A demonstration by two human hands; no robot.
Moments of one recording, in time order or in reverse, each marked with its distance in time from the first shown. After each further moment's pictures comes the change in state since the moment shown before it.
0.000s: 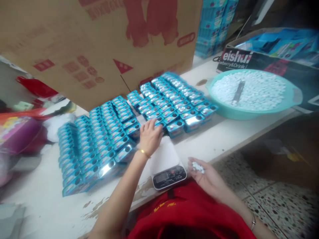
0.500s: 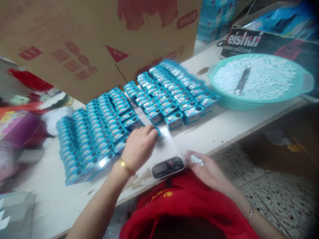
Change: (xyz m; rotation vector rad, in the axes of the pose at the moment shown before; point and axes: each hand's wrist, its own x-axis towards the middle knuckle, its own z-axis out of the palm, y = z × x) left_hand -0.024 0.018 -0.085 0.027 -0.260 0.181; right_hand -0.010 -0.007 0.001 0.041 0.009 0.065
